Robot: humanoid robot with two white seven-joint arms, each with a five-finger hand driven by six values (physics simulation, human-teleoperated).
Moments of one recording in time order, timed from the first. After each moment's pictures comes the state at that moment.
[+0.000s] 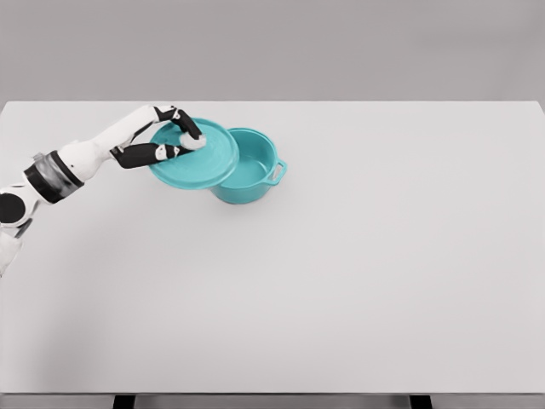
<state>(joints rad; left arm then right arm) -0.60 0.62 -0.64 -1.21 0.23 -0.61 -0.34 -0.01 0.00 0.09 0.11 0.06 -0.28 0.61</state>
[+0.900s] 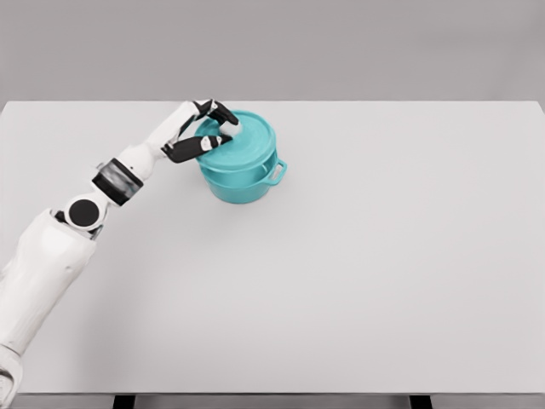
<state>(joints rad) -0.62 0.35 -0.59 -0.99 0.13 -0.61 -0.20 -0.01 0.00 0.09 0.11 0.06 -0.28 0.61</state>
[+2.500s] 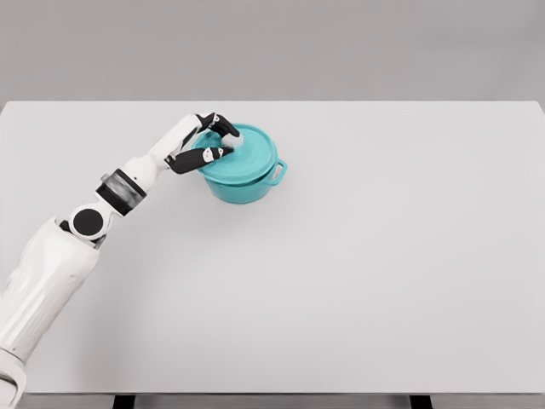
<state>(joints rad) -0.59 0.34 -0.59 -0.97 0.13 -0.61 -0.20 -0.01 0.00 0.09 0.11 0.06 -0.28 0.61</state>
